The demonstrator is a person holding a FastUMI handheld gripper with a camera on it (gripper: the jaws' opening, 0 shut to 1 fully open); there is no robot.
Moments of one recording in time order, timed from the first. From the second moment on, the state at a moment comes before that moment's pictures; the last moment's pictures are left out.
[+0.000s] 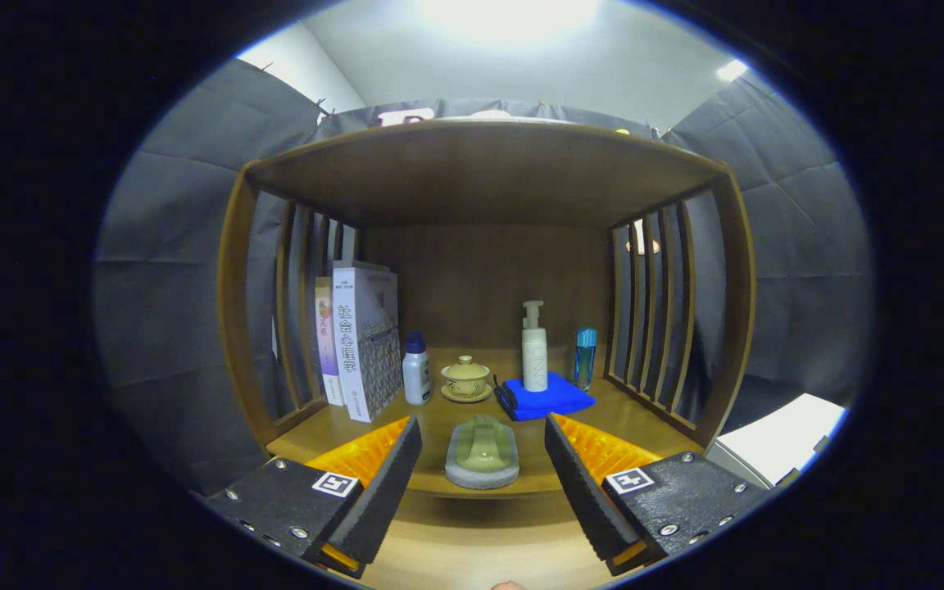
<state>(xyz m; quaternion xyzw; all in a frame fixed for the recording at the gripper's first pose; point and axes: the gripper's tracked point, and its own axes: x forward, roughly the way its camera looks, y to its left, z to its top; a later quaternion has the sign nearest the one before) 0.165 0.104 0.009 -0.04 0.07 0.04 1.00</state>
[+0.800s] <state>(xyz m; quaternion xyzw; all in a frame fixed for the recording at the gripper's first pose) 0.051 0.087 -0.011 -0.01 0.03 0.05 1.00</state>
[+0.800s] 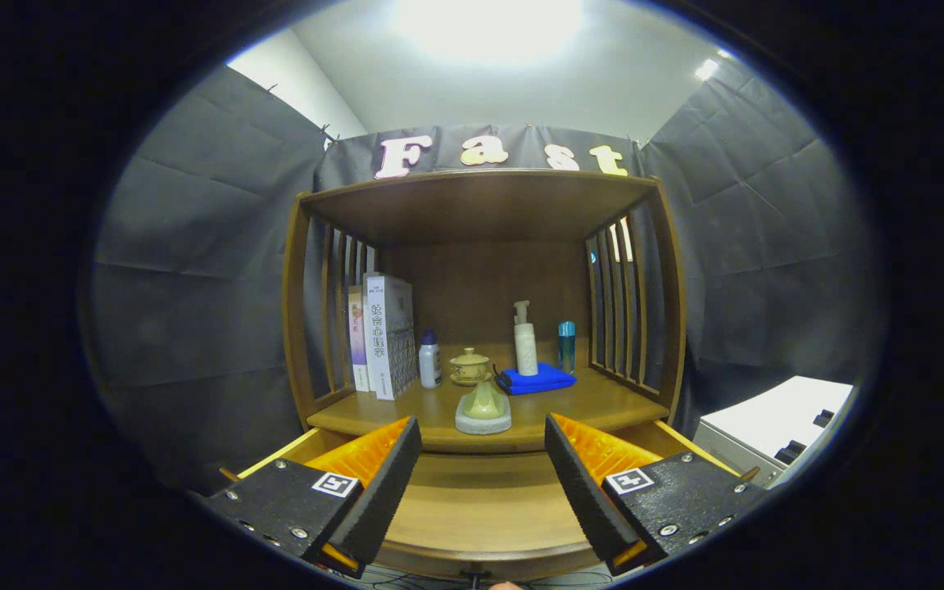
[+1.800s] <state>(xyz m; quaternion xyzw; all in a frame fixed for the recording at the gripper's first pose) -0.029 0.084 -0.105 0.00 0.04 0.05 1.00</state>
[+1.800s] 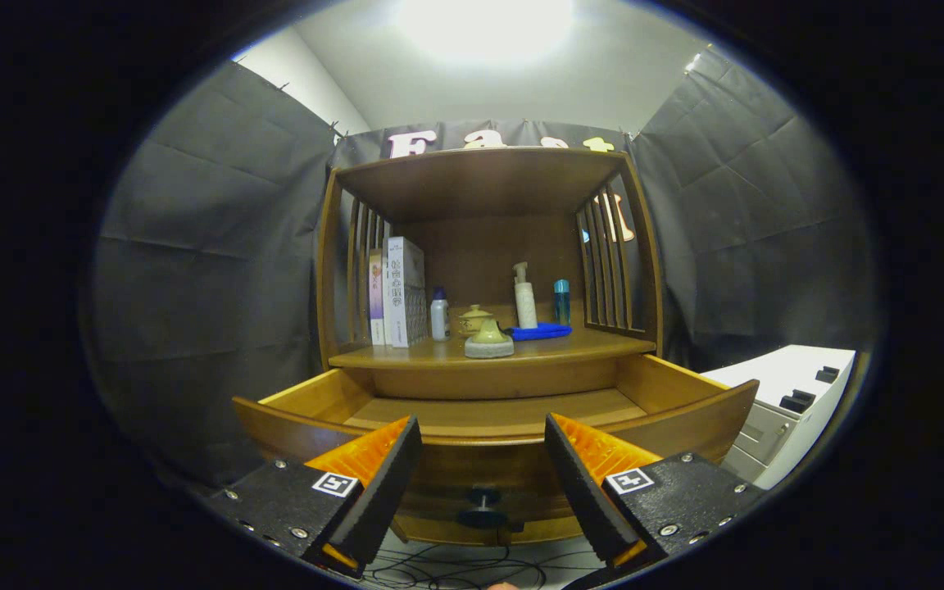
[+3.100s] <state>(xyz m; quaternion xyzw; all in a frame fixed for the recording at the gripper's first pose) -0.014 0.086 -0.191 -0.01 0.11 0.03 0.99</state>
